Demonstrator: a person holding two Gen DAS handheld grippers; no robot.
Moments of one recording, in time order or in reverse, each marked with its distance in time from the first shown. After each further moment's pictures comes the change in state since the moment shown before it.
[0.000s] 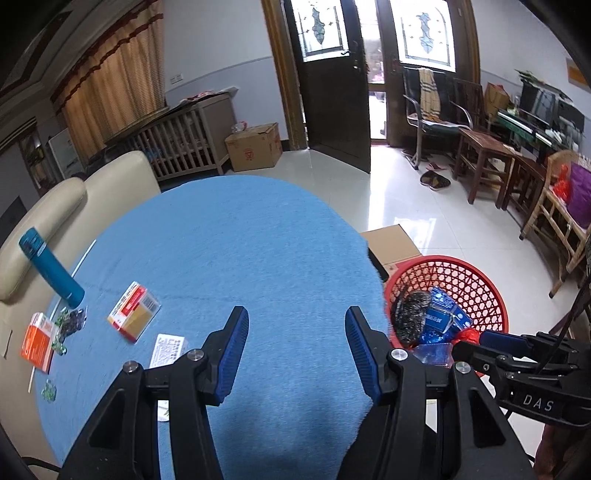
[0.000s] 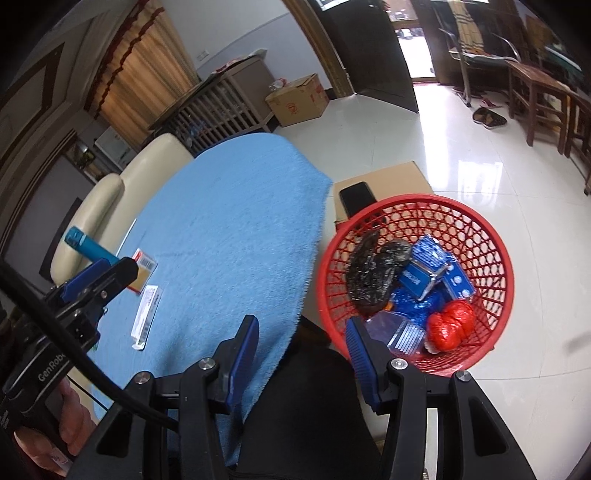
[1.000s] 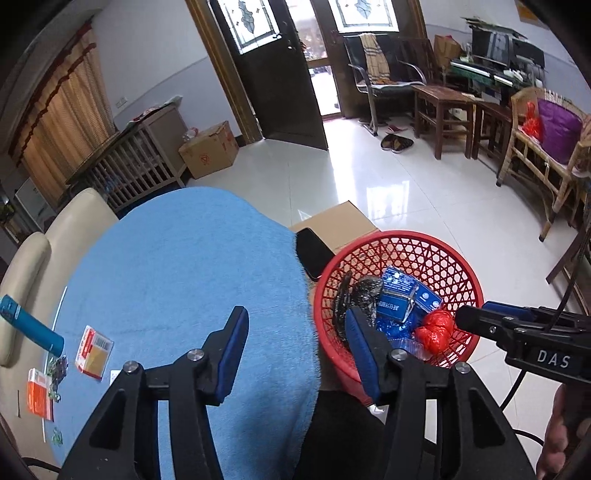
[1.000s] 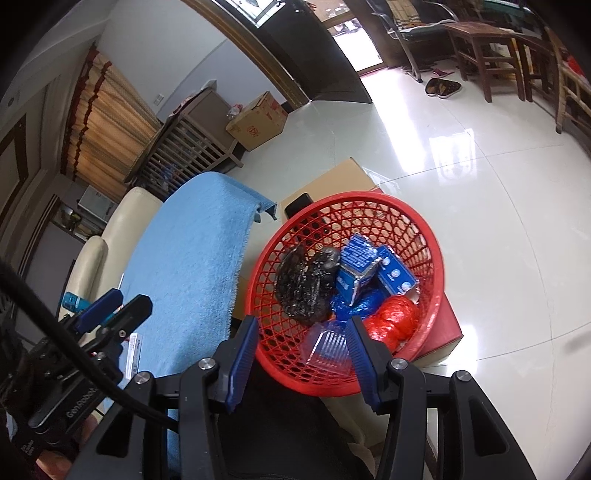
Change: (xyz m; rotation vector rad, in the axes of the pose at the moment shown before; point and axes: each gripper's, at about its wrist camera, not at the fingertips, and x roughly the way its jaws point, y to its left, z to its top) left arm 0.023 -0.106 0.017 0.224 0.058 -0.049; right arm -0.019 -0.108 -0.001 0.235 -0.063 0.023
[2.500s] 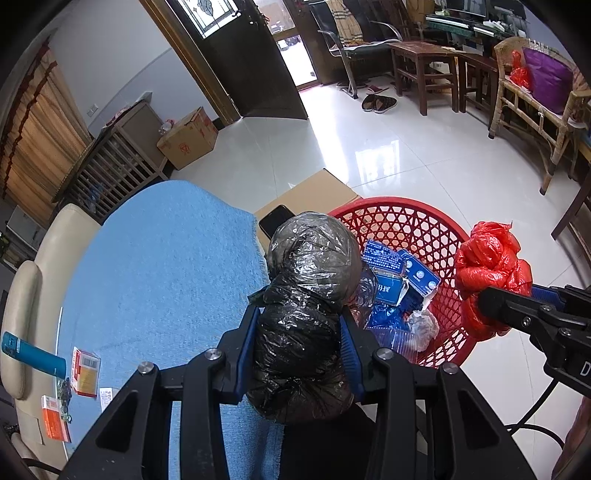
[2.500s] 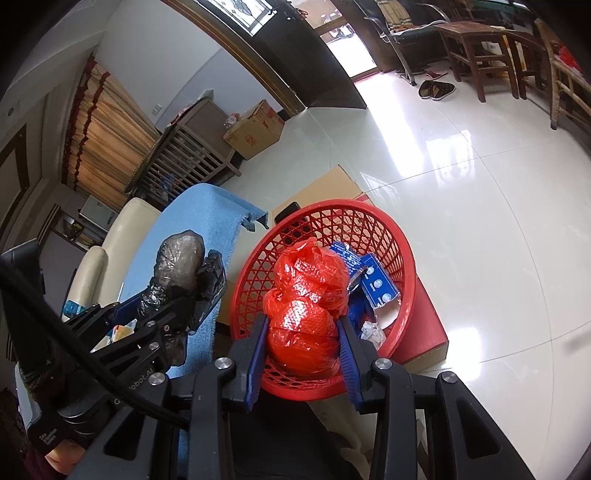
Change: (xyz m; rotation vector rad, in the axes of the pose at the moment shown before) left arm 0.046 -0.055 0.013 0.143 0.124 0.004; right arm -0.014 -0.033 0.004 0.028 -0.027 0.015
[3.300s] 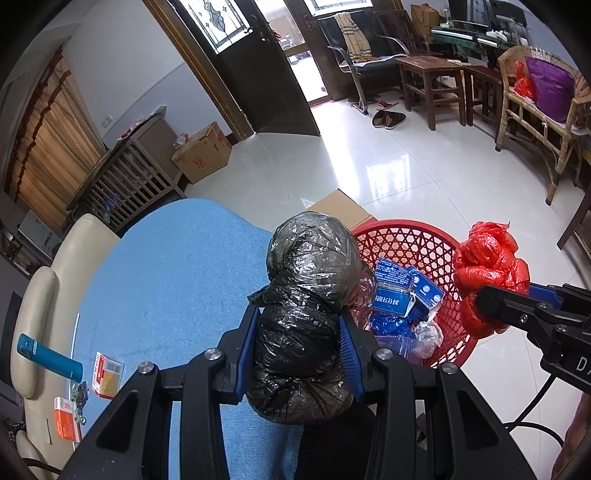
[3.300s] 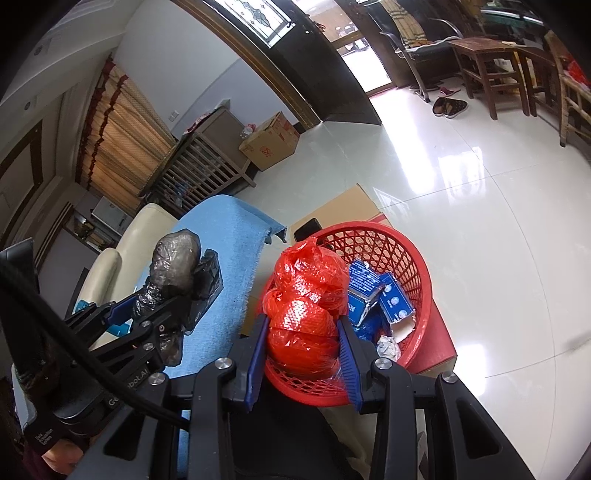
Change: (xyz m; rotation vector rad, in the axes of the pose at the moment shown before) left arm -0.031 0.009 0.001 -0.005 -0.064 0.048; right arm -0.020 0.019 0.004 -0.037 -0.053 0.044
